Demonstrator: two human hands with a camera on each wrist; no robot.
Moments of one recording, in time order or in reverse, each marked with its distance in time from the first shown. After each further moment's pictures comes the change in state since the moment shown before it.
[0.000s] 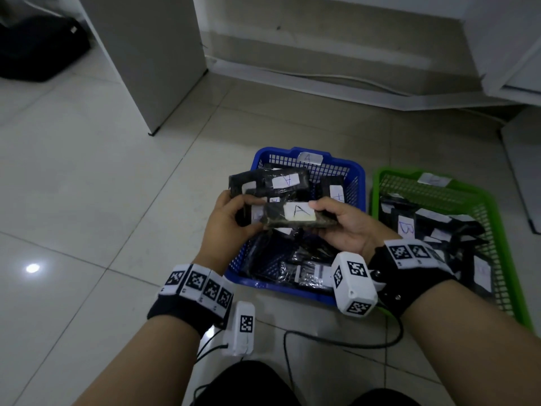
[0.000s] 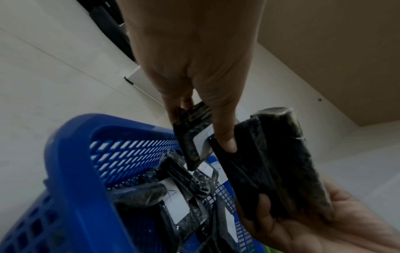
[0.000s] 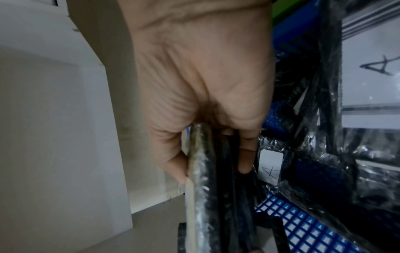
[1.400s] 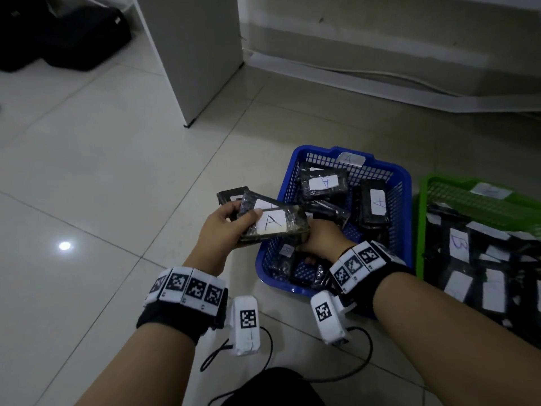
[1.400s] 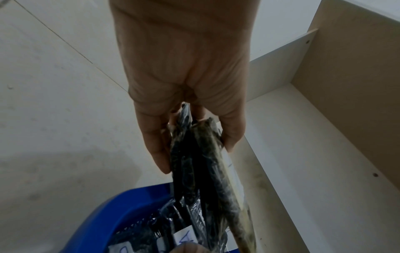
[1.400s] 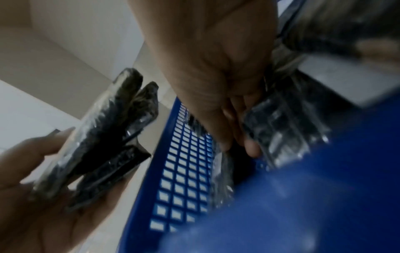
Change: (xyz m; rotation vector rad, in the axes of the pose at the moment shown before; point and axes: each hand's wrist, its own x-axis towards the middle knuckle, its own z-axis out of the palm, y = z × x) left_hand -0.009 -0.020 -0.053 -0.576 0.084 -0.574; right_hand 0.082 0.067 0.034 -1.626 0.131 -0.064
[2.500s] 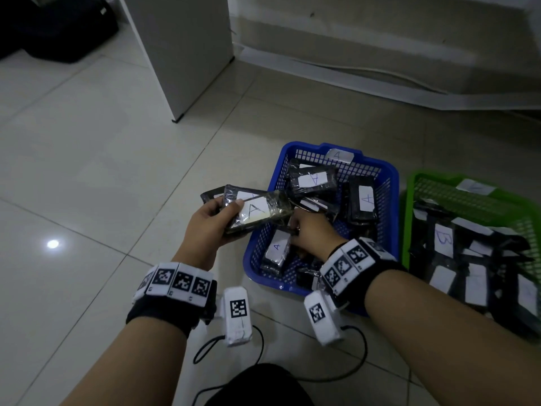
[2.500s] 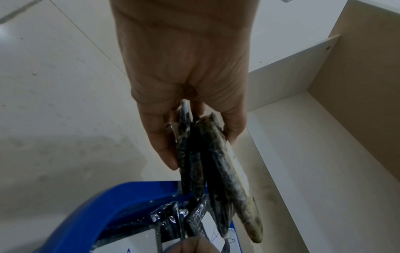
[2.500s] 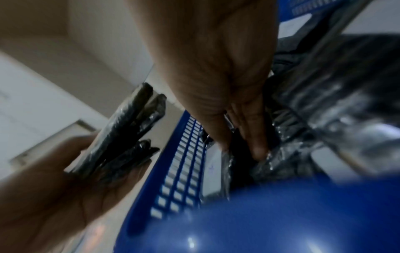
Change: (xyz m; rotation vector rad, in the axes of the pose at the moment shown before) left_hand 0.004 -0.006 0.003 -0.102 0.028 -0.001; right_hand -0.009 0.004 -0.004 0.017 0.080 -0.086
